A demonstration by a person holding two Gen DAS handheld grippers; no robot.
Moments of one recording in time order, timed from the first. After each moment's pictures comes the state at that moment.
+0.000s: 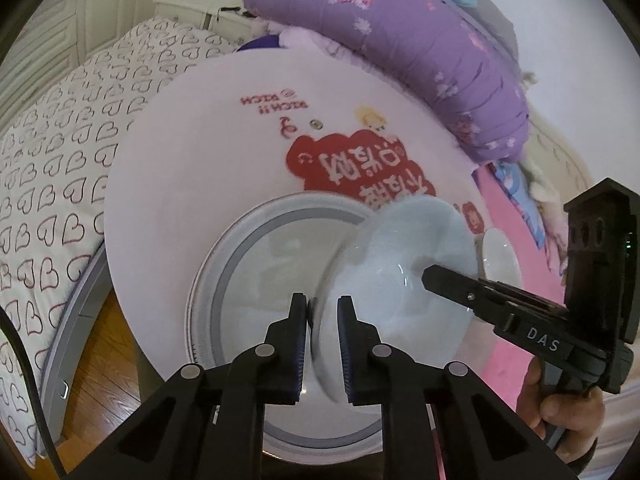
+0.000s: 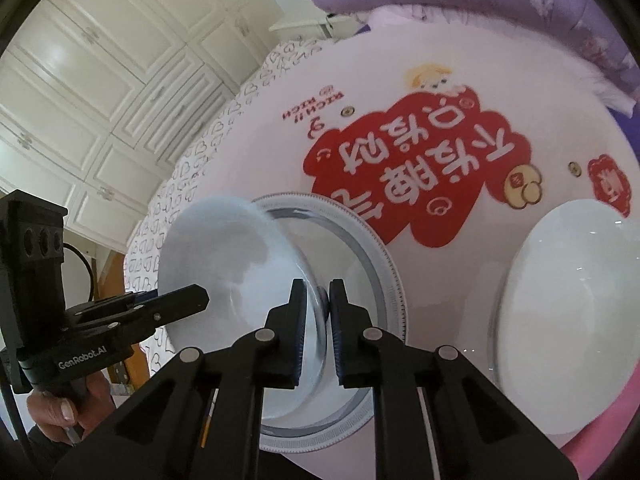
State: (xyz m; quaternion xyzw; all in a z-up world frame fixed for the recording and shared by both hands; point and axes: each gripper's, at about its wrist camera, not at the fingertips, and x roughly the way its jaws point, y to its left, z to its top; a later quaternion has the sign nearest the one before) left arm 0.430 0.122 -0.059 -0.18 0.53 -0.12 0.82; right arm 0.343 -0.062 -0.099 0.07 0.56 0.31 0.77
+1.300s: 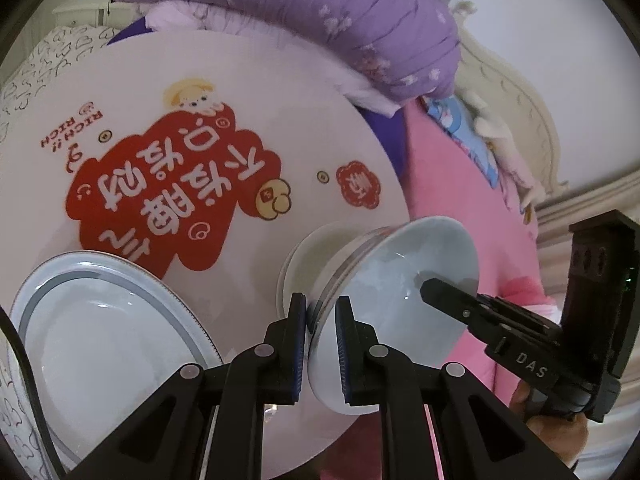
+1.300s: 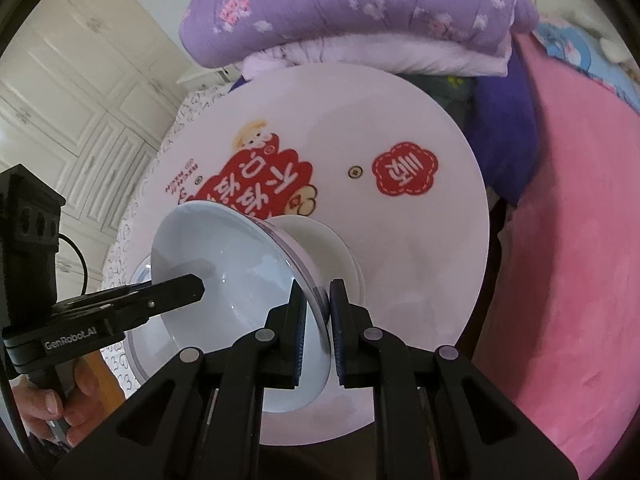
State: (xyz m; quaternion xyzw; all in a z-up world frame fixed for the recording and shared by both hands) left arm 0.525 -0.063 -0.050 -0.14 0.59 -0.23 0.76; right arm 0.366 -0.238 -0.074 0.12 0.57 0.16 0.80
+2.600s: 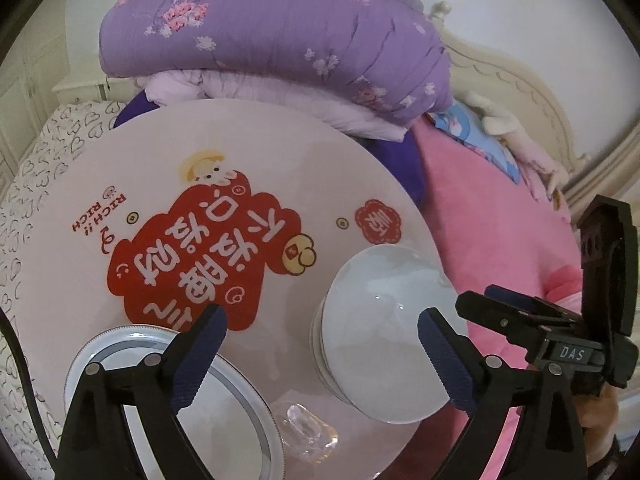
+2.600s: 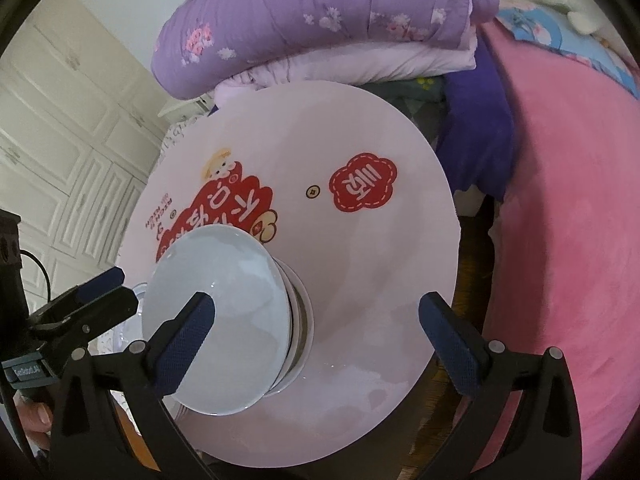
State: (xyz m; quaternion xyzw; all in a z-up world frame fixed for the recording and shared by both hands) left arm 0.511 -0.064 -0.017 -0.04 0.52 -0.22 0.83; right arm 0.371 -0.273 -0.085 0.18 0.54 0.12 0.81
